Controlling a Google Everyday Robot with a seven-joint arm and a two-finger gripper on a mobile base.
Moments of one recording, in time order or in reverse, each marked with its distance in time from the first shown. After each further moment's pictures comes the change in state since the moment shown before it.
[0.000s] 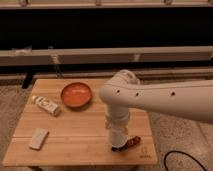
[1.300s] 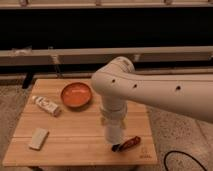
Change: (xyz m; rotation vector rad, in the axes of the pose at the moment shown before) arm -0.014 -0.009 -0.056 0.001 -0.001 -0.073
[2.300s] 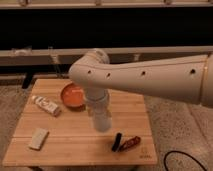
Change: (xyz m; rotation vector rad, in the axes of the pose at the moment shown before) arm 0.030 -0.063 -0.007 -0.020 0.051 -0.137
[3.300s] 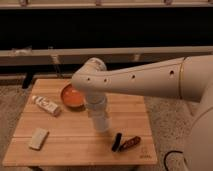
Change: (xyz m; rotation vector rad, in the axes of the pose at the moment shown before) arm 0.032 -0.016 0.056 -0.004 0.013 -0.033
